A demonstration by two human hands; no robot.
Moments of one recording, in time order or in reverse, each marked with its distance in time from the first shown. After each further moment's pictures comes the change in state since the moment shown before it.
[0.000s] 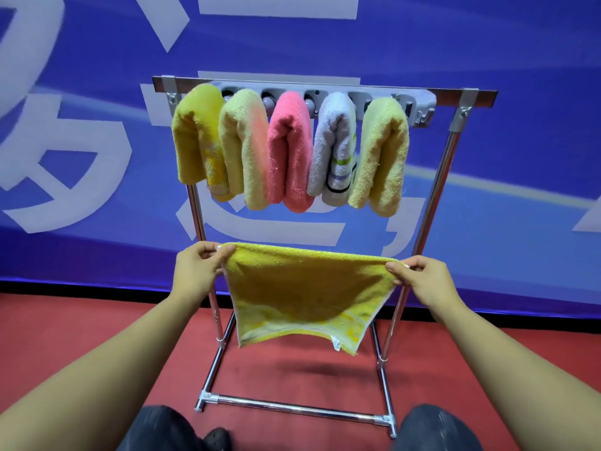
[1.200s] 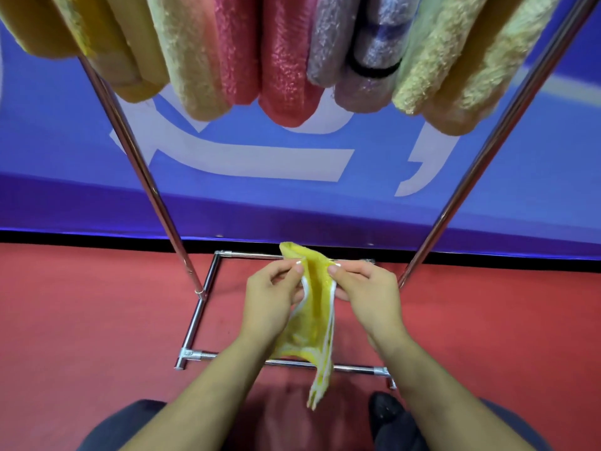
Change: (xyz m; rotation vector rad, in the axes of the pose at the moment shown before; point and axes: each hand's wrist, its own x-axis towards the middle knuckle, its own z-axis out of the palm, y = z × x) left_hand -0.051 -0.131 0.159 -0.264 -0.197 -0.378; right_hand -0.024 0.084 0.150 0.343 -0.041 0.334
